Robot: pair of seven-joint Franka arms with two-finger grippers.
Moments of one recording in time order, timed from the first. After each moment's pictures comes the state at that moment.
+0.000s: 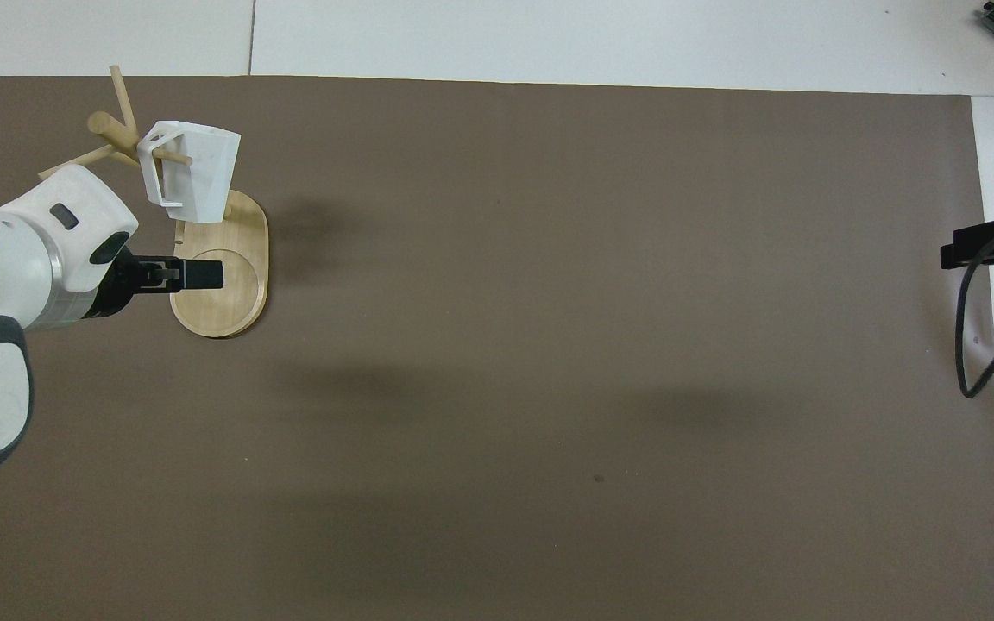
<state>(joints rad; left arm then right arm) -0.12 -0.12 -0.05 -2.02 -0.09 2.11 -0.04 -0.05 0.01 -0.07 -1.58 0.01 1.66 -0.04</state>
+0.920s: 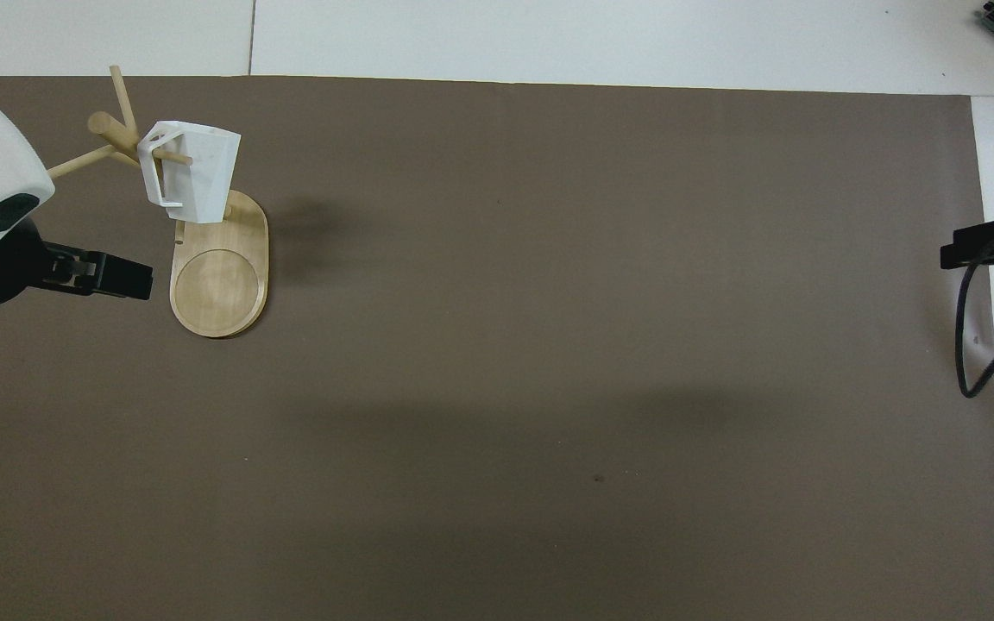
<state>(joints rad) -0.12 -0.05 -0.06 -1.64 0.00 1.62 0.01 -0.05 0.01 -0.07 -1.58 0.01 1.66 -0.04</state>
